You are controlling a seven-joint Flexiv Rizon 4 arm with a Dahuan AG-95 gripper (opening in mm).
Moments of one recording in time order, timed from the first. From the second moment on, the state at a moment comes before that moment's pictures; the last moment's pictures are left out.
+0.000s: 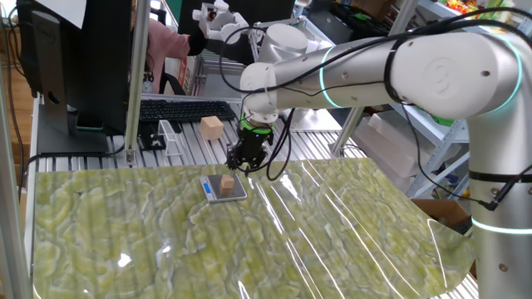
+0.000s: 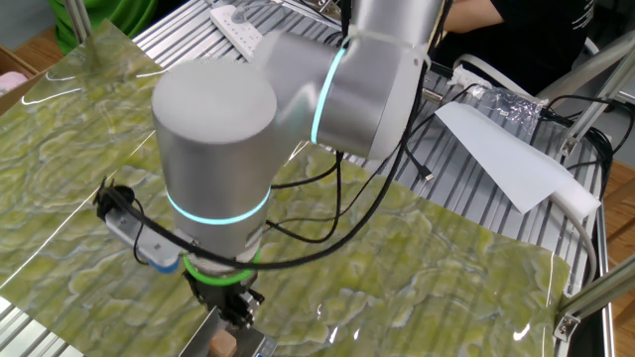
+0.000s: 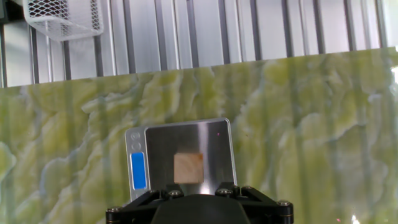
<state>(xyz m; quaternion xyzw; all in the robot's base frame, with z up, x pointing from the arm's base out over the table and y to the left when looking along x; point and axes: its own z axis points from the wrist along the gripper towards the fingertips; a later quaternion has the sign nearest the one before) 0.725 0.033 0.089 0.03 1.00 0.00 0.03</state>
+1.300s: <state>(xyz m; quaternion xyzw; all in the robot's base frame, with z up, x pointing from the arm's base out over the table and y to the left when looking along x) 0.655 -0.006 0.115 0.02 1.00 0.03 0.01</state>
